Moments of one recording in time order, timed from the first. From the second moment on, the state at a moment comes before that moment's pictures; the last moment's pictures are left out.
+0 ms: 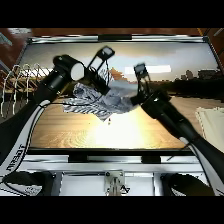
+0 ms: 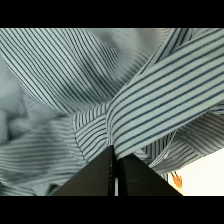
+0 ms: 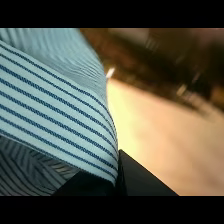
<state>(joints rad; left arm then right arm) -0.61 -1.62 1.88 1.58 -1.18 -1.36 0.60 -1.18 1.16 -2.27 0.95 2.04</state>
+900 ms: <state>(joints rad) -0.63 -1.16 1.93 1.70 -1.38 -1.47 0.59 -1.16 1.91 -1.67 1.38 1.42</state>
